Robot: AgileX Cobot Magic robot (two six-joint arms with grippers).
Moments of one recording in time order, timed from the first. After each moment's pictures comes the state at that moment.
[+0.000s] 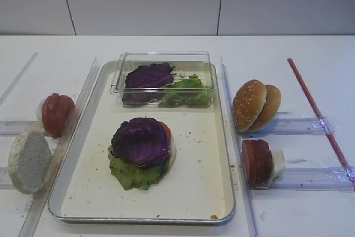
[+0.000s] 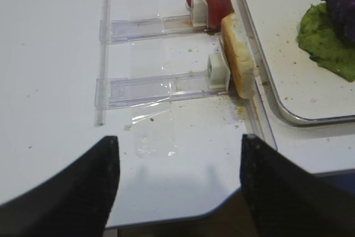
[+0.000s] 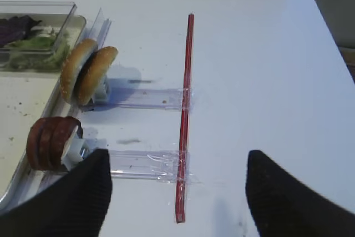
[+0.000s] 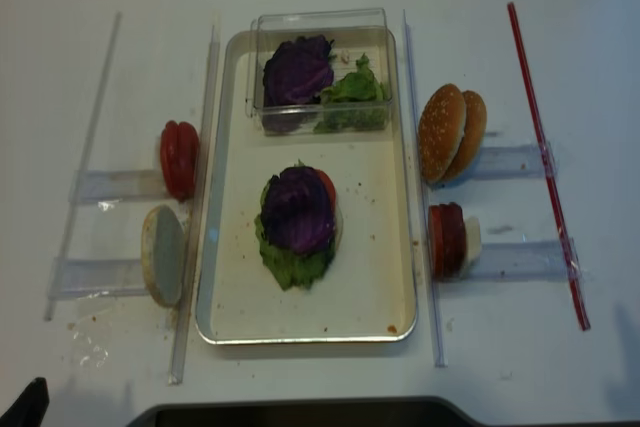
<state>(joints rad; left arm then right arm) -0.05 -0.02 -0.48 0.04 1.18 -0.05 0.01 0.15 -0.56 0.12 0.99 -0.04</state>
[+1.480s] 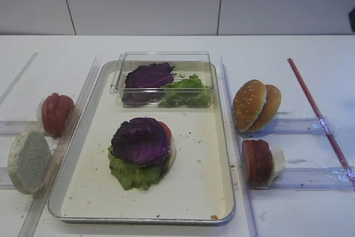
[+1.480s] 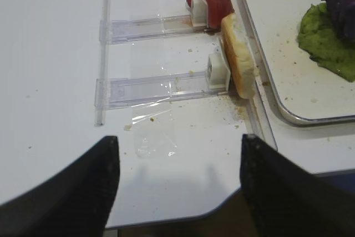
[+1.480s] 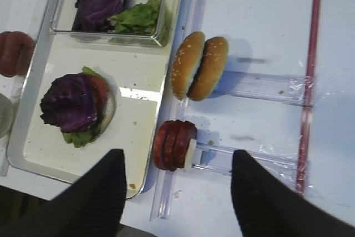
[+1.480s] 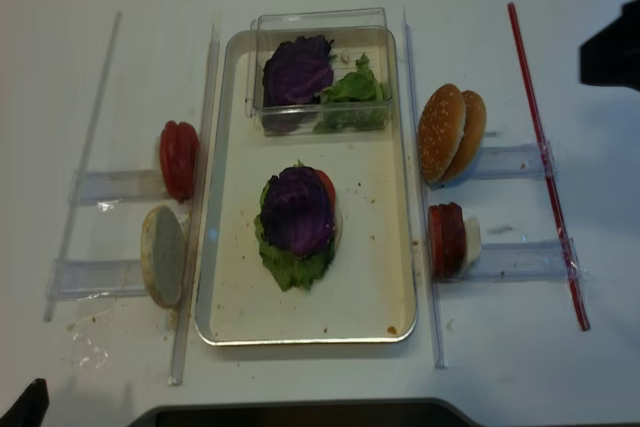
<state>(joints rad) -0.05 -0.02 -0.48 0.04 1.18 -0.05 0.01 1.02 -1.16 0.48 1.24 -0.12</state>
